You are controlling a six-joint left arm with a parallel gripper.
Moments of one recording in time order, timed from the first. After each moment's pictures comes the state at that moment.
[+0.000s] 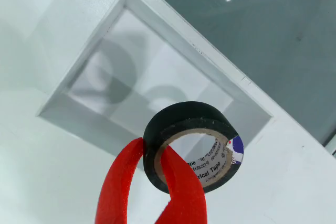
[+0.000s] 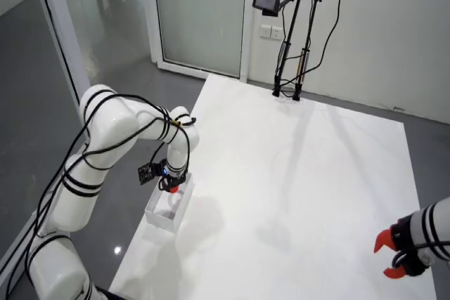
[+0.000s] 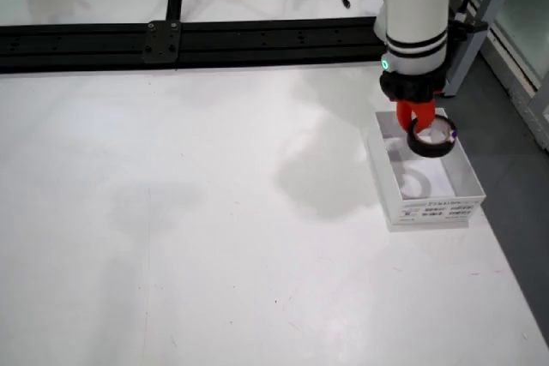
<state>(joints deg) -27.8 40.3 87.4 19.4 56.8 -77.5</state>
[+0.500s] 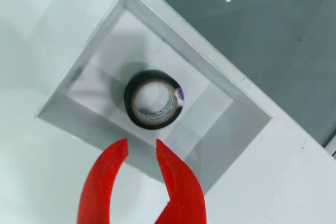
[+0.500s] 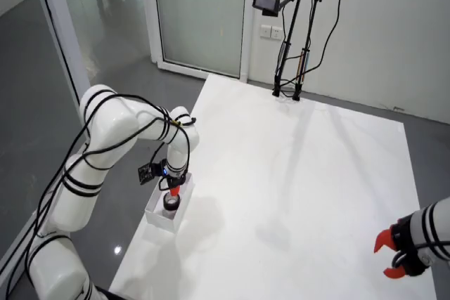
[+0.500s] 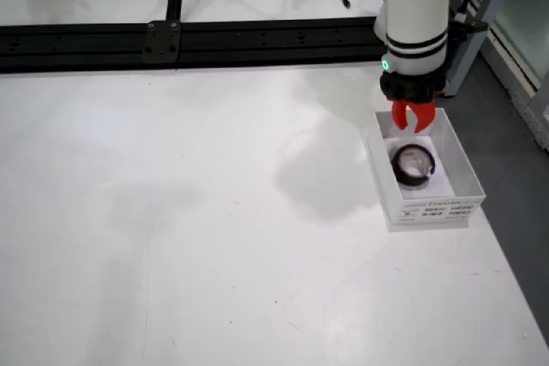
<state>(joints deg) -27.7 40.4 87.4 19.4 56.7 -77.6</state>
